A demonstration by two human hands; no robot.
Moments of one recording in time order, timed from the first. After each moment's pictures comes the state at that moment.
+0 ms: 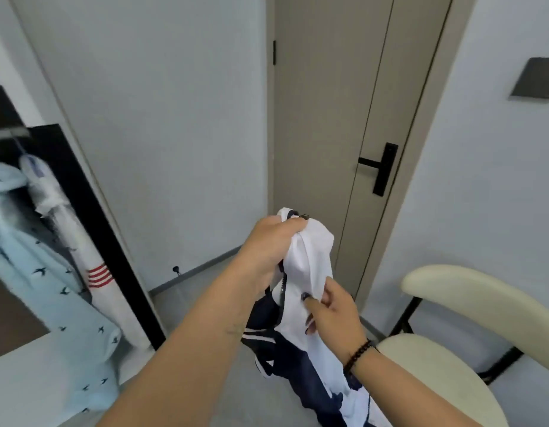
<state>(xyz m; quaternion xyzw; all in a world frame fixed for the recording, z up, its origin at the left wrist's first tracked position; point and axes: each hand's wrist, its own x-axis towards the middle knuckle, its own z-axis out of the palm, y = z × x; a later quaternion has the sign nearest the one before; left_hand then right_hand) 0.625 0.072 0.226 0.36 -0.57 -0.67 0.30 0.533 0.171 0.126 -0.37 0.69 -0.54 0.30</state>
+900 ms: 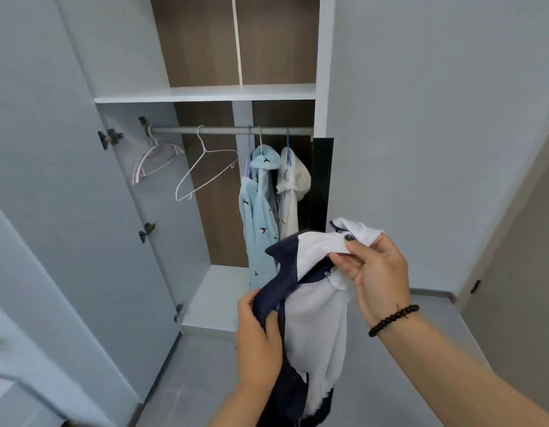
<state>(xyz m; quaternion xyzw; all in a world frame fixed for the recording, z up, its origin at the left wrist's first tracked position) 0.832 0.094 0.090 0.67 -0.39 -0.17 0.60 0.696 0.020 0.212 -0.35 0.32 -0.61 0.63</state>
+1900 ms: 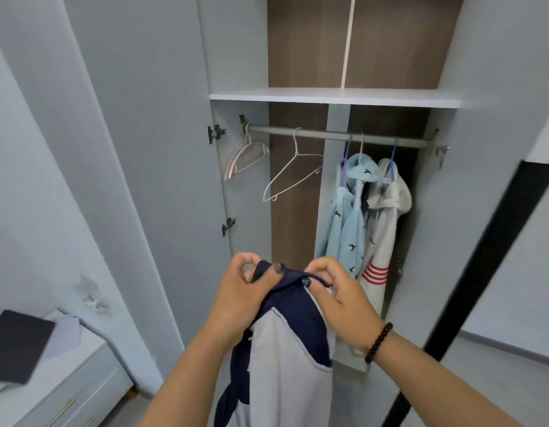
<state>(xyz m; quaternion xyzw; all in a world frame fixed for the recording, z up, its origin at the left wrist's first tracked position) 1.045 0.133 0.181 0.63 -0.32 -0.32 0.63 0.902 0.024 0.164 -0.82 0.19 -0.34 0.42</state>
